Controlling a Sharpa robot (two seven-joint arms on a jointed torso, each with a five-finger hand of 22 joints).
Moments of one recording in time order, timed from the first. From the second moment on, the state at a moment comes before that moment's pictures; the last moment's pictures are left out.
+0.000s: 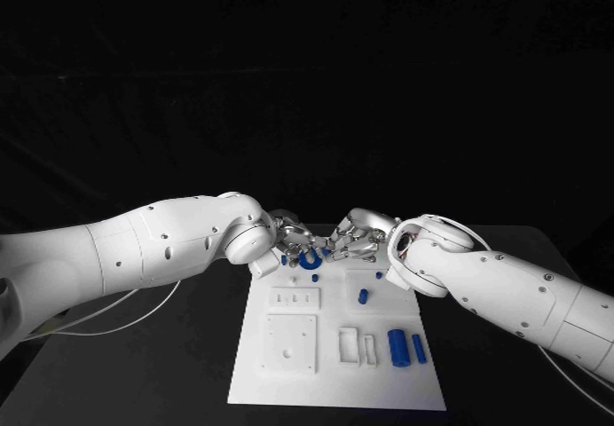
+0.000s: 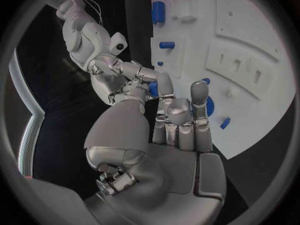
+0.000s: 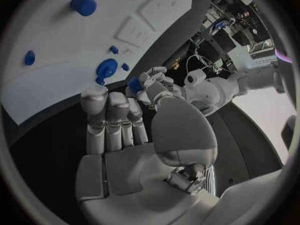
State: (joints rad) left arm 1.46 -0.56 -0.23 1.23 -0.44 -0.02 -0.38; left_hand 1.13 -0.06 0.02 0.09 0.49 1.21 -0.02 0.07 0.90 1.46 -0.08 0.42 0.45 1.40 -0.13 1.22 0.77 0.07 1.10 -0.15 1.00 0.89; right arm 1.13 -0.53 0.18 1.28 -1.34 -0.07 -0.11; right_hand 1.21 -0.04 0.31 -0.18 0.22 1.19 0.06 0.06 0.10 1.26 -0.02 1.16 1.22 1.45 -0.09 0.99 1.02 0.11 1.46 -0.11 0.84 1.16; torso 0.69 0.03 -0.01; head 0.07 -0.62
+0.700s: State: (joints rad) left arm 1.46 -0.56 -0.22 1.23 -0.44 -0.01 -0.38; left_hand 1.16 -0.04 0.02 0.07 0.50 1.20 -0.01 0.07 0.83 1.46 -0.08 0.40 0.45 1.40 -0.13 1.22 0.77 0.07 1.11 -0.15 0.97 0.93; right arm 1.13 -0.53 0.18 1.28 -1.35 -0.07 -0.11; right_hand 1.21 -0.04 0.31 -0.18 0.22 1.20 0.06 0.06 0.10 1.26 -0.02 1.16 1.22 1.45 -0.09 0.98 1.03 0.11 1.46 -0.11 0.83 1.16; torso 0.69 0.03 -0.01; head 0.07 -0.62
